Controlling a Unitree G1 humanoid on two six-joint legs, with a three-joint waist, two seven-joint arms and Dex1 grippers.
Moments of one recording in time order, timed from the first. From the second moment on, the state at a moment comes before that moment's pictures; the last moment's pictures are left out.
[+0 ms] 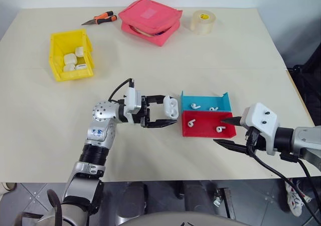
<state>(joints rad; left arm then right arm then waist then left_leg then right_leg) -0.52 0.27 -0.08 0.25 -0.39 -0.12 -1.27 0.02 -1.05 -0.25 -0.73 0.56 0.85 0.87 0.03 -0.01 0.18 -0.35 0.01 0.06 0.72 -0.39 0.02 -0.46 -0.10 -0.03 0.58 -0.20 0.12</state>
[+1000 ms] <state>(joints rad) -0.40 0.27 -0.14 0.12 -0.41 -0.07 -1.27 -0.08 -1.36 -0.09 -0.67 0.39 0.79 0.99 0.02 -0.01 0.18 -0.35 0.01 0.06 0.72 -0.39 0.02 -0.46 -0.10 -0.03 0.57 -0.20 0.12</state>
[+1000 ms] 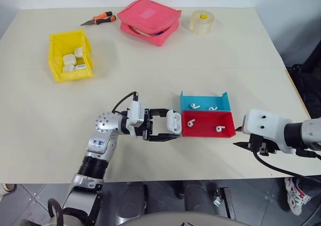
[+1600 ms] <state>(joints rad) -0.36 0.29 -0.14 0.06 -0.41 -0.07 -1.24 -0.53 -1.18 0.40 -0.31 0.01 0.43 1.25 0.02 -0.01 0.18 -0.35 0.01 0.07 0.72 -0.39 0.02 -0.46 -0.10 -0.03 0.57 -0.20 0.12</state>
